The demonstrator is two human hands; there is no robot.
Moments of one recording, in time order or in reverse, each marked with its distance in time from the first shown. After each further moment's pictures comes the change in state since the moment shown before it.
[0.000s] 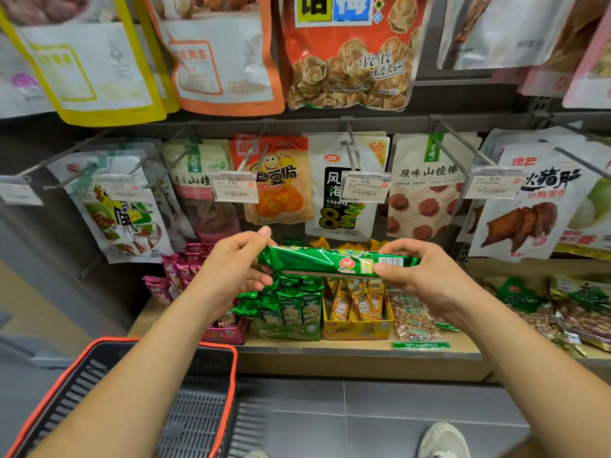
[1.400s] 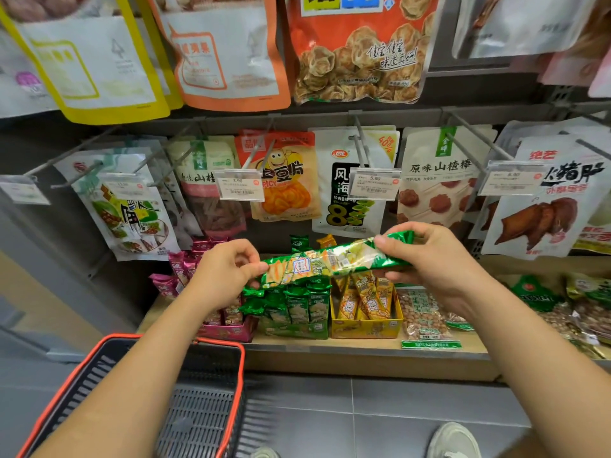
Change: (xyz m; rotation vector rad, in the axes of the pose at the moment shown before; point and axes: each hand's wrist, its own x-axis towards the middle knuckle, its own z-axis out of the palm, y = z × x) left_hand 0.016 -0.022 -0.027 0.644 0.096 0.186; right_hand 0.005 -0.023 0.011 0.188 0.013 0.043
